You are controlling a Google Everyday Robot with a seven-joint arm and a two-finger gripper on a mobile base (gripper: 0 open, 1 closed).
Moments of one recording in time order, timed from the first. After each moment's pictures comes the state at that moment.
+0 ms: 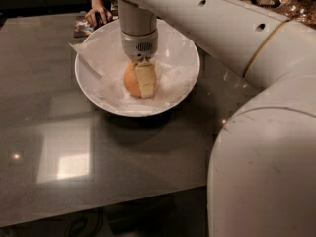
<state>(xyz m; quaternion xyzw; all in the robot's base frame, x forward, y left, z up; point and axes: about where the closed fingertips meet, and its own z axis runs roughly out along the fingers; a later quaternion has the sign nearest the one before) 0.598 0.049 0.848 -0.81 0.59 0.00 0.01</state>
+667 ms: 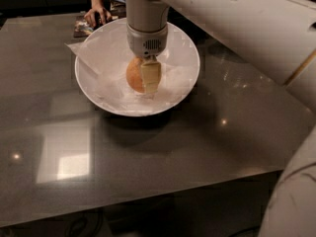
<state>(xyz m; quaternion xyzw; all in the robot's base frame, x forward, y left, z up) 0.577 0.040 0.881 -0.80 0.59 -0.03 0.06</state>
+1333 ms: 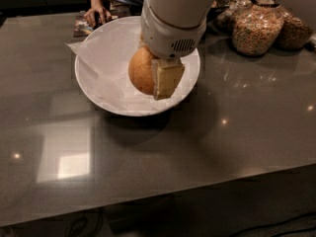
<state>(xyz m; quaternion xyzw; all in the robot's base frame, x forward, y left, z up) 0.482 0.016 0.963 -0.81 0.55 -0.06 0.18</state>
